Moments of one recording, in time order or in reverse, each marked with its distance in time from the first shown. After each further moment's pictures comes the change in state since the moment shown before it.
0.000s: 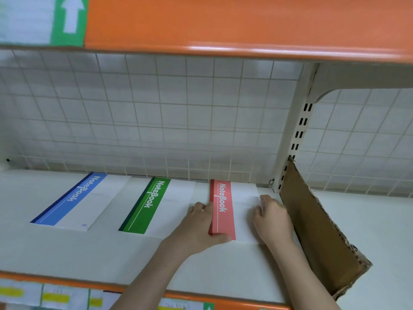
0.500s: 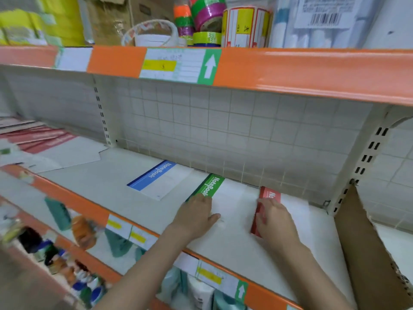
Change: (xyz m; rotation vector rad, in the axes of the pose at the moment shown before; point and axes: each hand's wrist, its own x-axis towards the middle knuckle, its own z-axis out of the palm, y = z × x) left_hand -0.080 -0.035 -0.045 0.354 0.213 -0.359; right_hand -0.032 -0.071 -0.001 -0.044 -0.223 -0.500
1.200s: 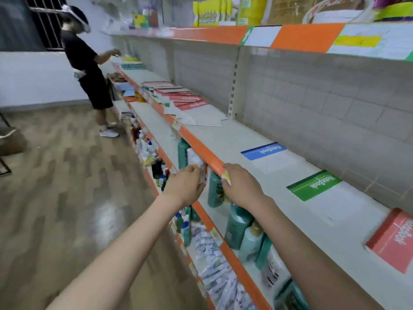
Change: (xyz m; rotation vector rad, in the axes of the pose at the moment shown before) left_hand -0.197 -0.155 -0.033 0.091 0.124 -0.638; right_hand -0.042 -0.265 0.062 0.139 -0.333 -0.787
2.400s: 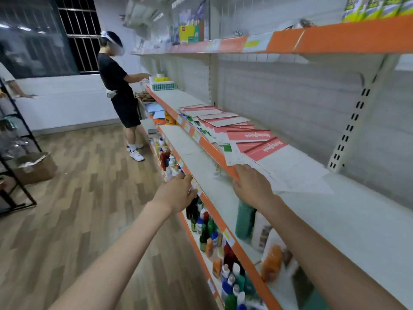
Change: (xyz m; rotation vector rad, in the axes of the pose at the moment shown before) left_hand 0.279 -0.373 -0.023 -0.007 -0.049 -0.154; right_hand 0.445 -0.123 0.138 -0.061 0.068 -0.109
